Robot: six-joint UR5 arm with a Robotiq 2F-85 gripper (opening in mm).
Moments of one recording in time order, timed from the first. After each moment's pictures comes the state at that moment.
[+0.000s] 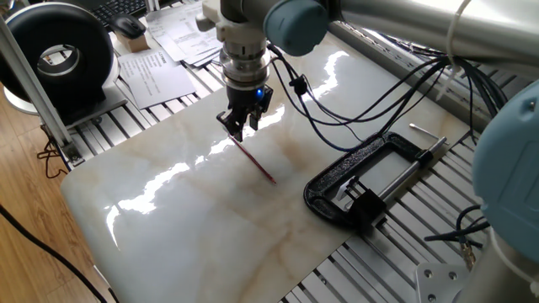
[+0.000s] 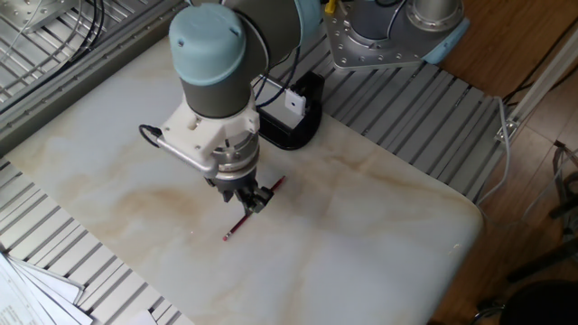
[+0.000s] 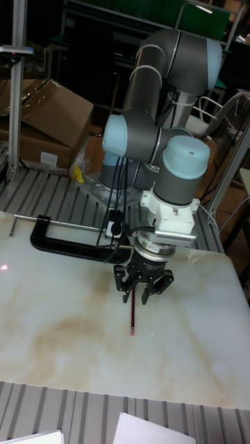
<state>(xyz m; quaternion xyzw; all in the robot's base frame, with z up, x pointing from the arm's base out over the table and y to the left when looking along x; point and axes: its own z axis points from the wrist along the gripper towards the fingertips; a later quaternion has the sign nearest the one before) 0.576 0.076 0.044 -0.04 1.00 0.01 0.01</state>
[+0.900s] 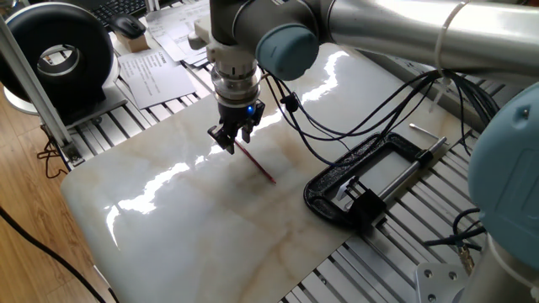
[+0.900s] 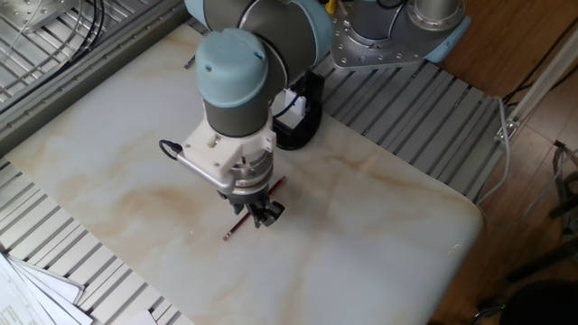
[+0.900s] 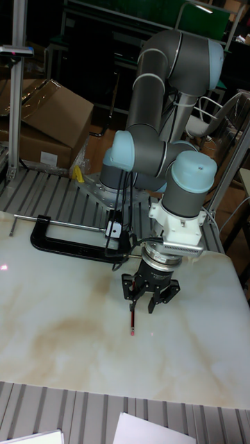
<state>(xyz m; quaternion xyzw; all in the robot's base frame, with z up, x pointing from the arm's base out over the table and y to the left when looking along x) 0.577 0.098 0.020 -0.03 1.00 0.01 0.02</state>
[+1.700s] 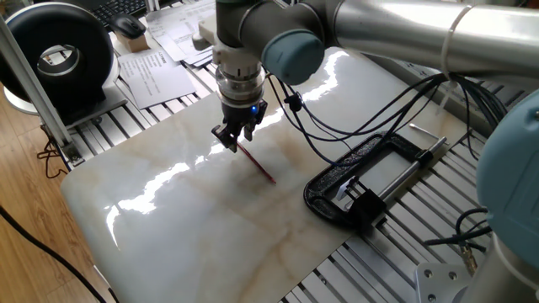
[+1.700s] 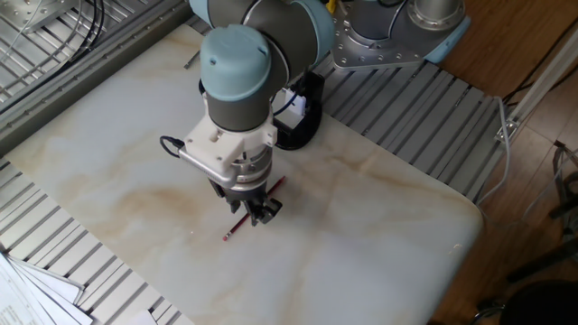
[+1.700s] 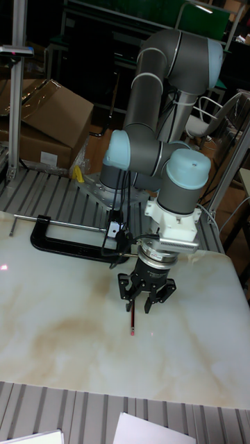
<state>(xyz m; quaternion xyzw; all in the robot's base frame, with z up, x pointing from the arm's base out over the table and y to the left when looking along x) 0.578 0.087 0.017 -0.04 1.00 0.01 0.04</state>
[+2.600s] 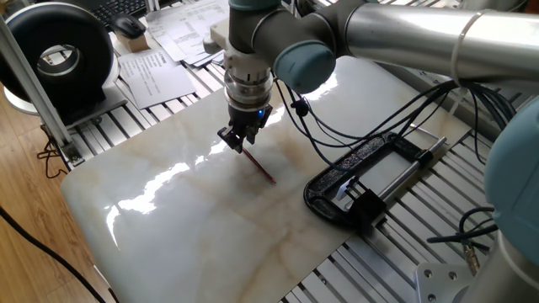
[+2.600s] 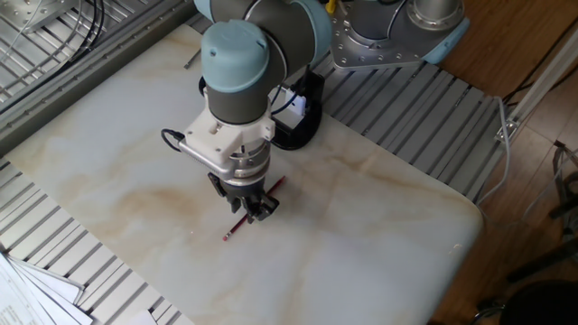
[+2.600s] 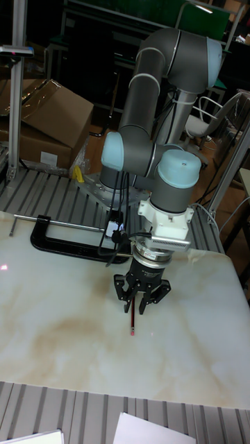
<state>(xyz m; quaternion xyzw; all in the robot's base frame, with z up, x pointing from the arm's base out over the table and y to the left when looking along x) 0.575 0.083 0.010 -0.03 1.00 0.01 0.05</state>
